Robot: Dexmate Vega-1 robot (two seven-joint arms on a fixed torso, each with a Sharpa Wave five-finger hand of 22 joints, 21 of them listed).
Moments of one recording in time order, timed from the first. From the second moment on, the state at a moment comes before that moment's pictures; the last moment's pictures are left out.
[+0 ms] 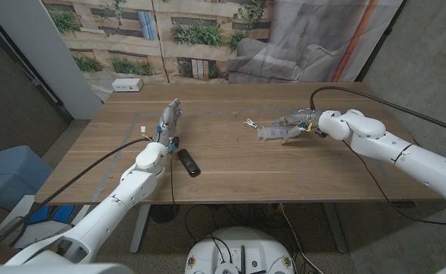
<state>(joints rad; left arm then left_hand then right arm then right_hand) 0.89 0.48 0.37 -1.38 -0.54 -0.25 0.20 0.03 0.08 0.70 0.09 0.19 0.04 -0.02 0.18 0.17 0.03 -0.06 0.19 0.17 0.02 -0.03 0.17 0.17 0.01 -0.03 0.19 0.17 -0.54 -0.90 -0.76 -1.63 -0.69 -0.01 0.41 0.80 -0.07 0.16 -0.12 0.26 0.15 -0.18 0.18 0.19 0.29 -0.07 0.17 0.21 0.24 -0.04 0.19 0.32 0.35 0.02 0.18 0.17</state>
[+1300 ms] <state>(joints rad) 0.86 0.48 0.38 -1.32 -0.54 -0.31 0.15 0.02 0.08 0.70 0.10 0.19 0.04 -0.02 0.18 0.17 0.03 -0.06 0.18 0.17 0.02 -0.03 0.17 0.17 0.01 -0.03 0.19 0.17 -0.70 -0.83 -0.58 -1.63 -0.25 -0.05 0.16 0.49 -0.01 0.09 0.01 0.26 0.11 -0.12 0.21 0.18 0.23 -0.04 0.20 0.20 0.15 -0.03 0.21 0.28 0.32 0.00 0.20 0.17</state>
